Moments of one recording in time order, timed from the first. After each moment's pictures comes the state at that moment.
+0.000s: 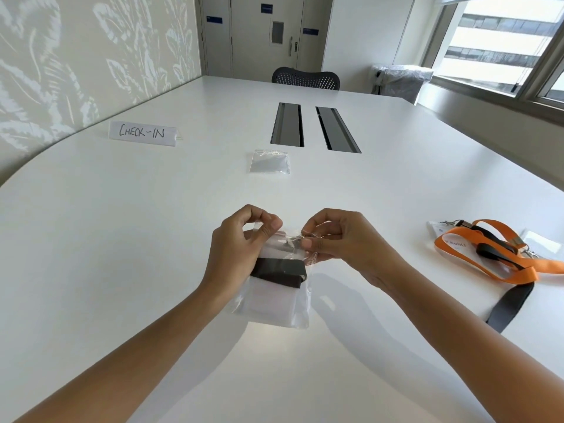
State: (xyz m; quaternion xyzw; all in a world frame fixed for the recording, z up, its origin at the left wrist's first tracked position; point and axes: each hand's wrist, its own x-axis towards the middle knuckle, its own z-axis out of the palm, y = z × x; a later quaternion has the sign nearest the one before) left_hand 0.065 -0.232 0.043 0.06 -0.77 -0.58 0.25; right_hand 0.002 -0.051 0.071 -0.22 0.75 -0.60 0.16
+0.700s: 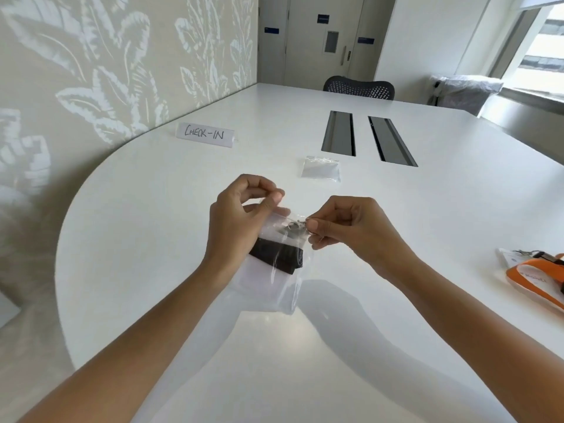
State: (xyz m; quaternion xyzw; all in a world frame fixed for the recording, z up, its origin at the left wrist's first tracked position) left_hand 0.085 -0.291 0.071 0.07 -0.72 -0.60 0.34; right_hand -0.003 -0.117 0.080 -0.33 0.73 -0.58 0.12
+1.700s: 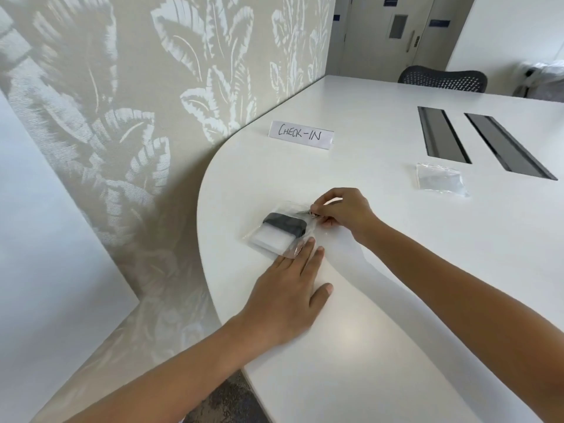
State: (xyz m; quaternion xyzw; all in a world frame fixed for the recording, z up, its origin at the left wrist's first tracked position) left_hand 0.165 -0.442 -0.011 0.05 -0.98 -0.12 0.13; right_hand -0.027 -0.385 0.037 -0.21 0.79 -0.55 0.19
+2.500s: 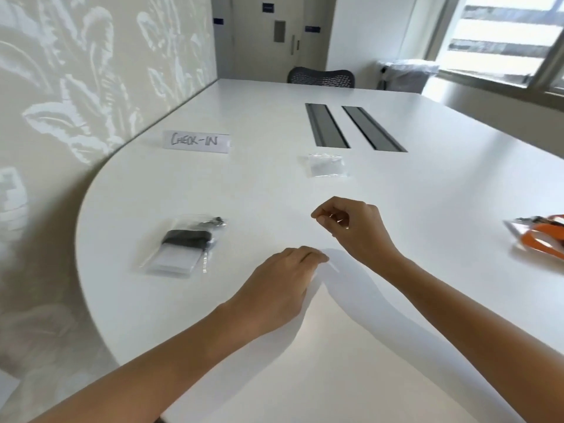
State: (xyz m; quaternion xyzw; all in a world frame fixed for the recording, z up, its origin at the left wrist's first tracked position) left_hand 0.112 -0.370 0.018 -0.21 -0.95 -0.19 0.12; right_hand 0.014 -0.218 0.053 -0.27 0.87 -0.41 -0.11
